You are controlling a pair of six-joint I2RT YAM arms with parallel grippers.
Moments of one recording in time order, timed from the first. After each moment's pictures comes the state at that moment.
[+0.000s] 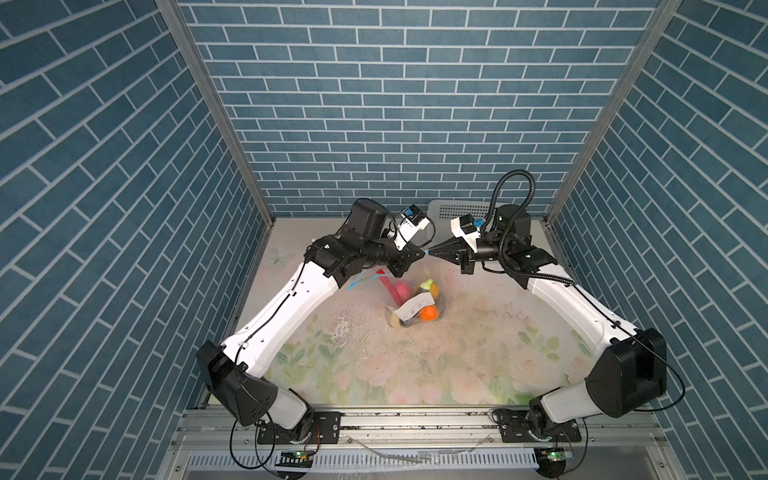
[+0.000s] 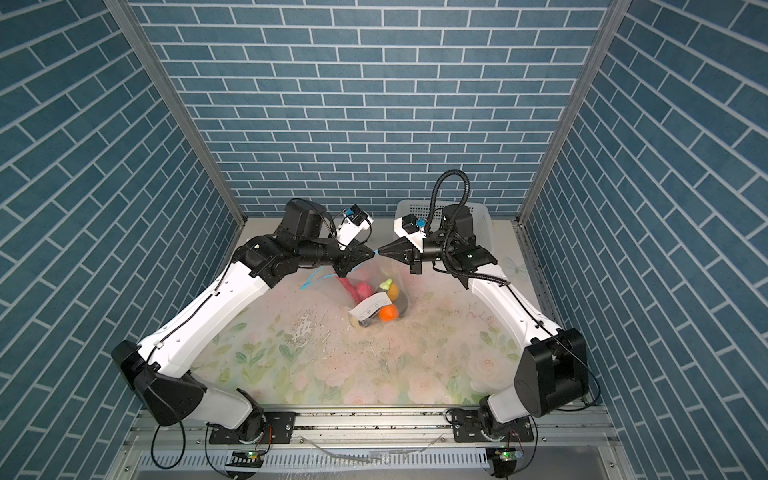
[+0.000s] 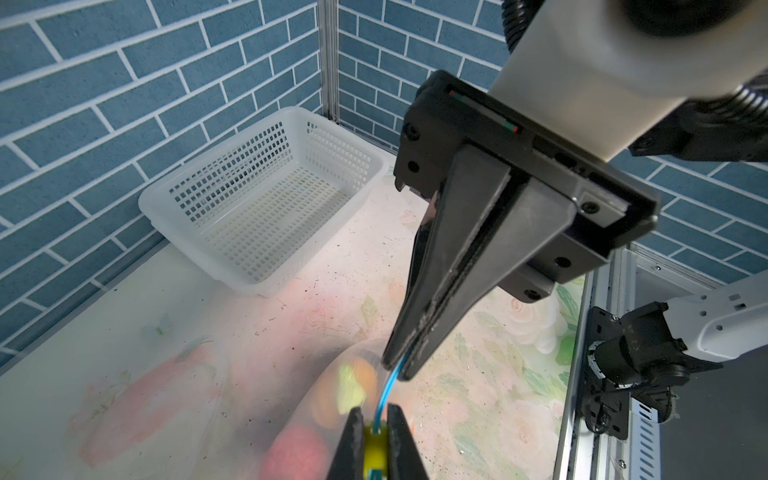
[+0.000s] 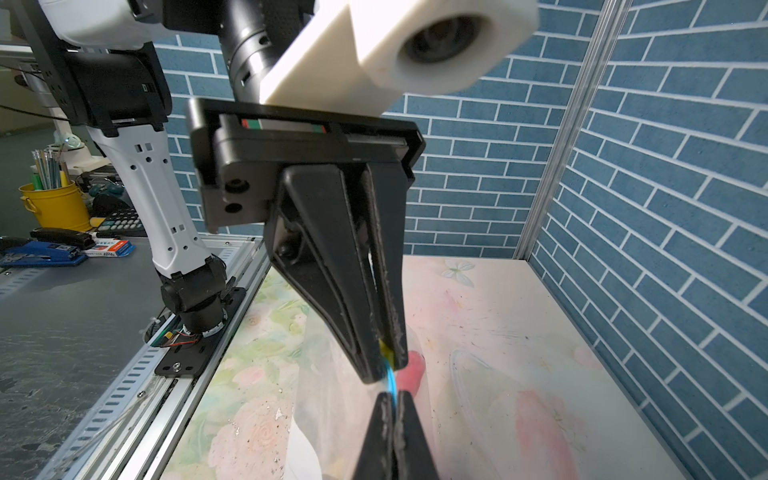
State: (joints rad) left arm -0.62 1.48 1.62 -0.72 0.41 0.14; right arm 0.42 1.47 1.28 -0.10 -1.16 -0.39
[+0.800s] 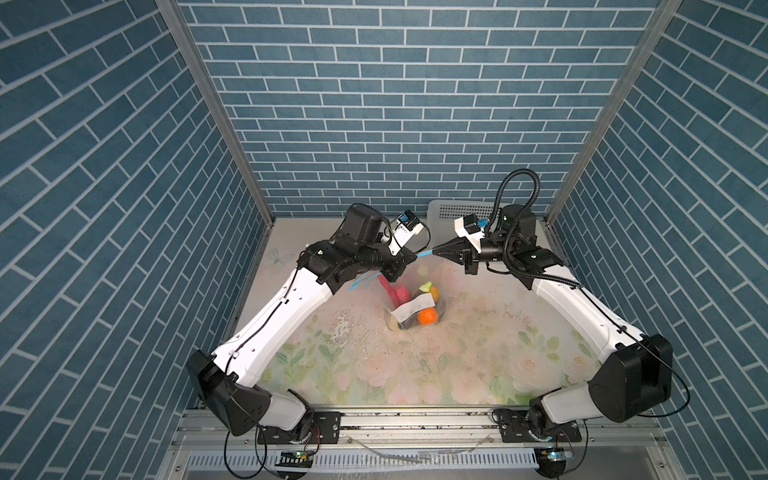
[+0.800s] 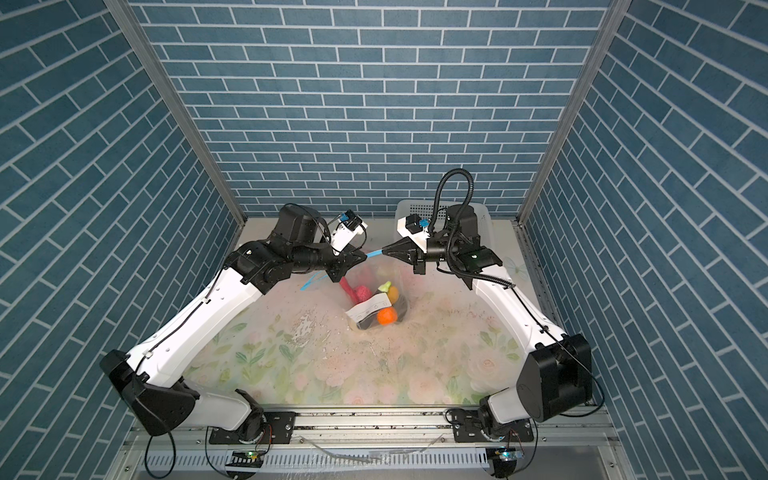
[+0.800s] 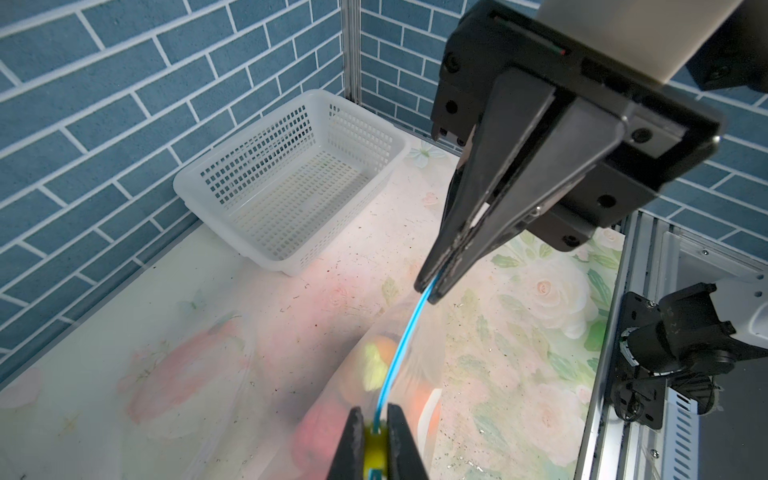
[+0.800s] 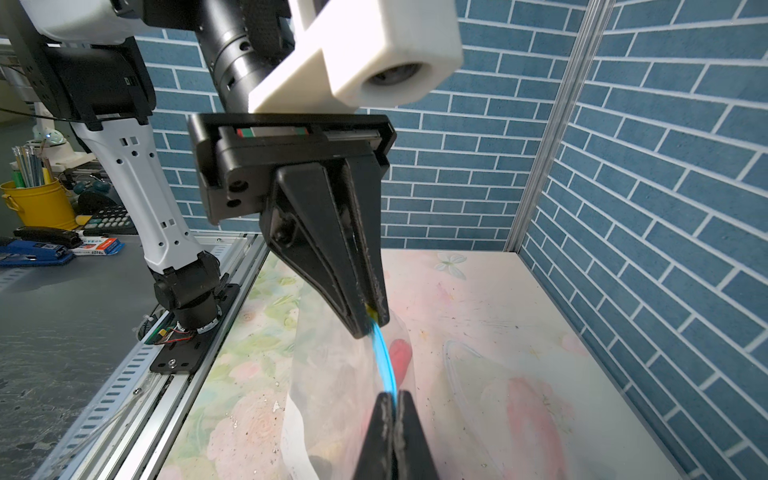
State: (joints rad) left arm -0.62 1.43 1.57 -0.75 0.33 0.17; right arm 0.40 1.45 1.28 -0.15 -1.15 -0.42
